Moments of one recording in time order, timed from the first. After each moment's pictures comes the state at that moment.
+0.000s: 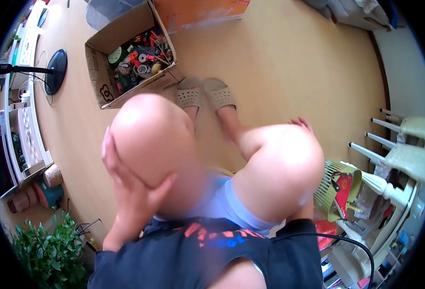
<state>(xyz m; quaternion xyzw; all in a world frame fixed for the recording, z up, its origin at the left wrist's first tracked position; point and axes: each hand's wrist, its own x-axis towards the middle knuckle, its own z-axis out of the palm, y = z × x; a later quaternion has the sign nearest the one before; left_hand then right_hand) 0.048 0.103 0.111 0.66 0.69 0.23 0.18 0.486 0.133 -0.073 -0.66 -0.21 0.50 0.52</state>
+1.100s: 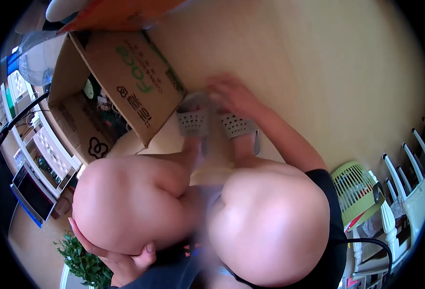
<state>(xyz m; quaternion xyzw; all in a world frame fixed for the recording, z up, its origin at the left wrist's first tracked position) 0.088 0.294 0.096 0.55 0.79 -0.01 0.26 0.316 0.377 -0.306 -0.44 -0.73 0.48 0.20</state>
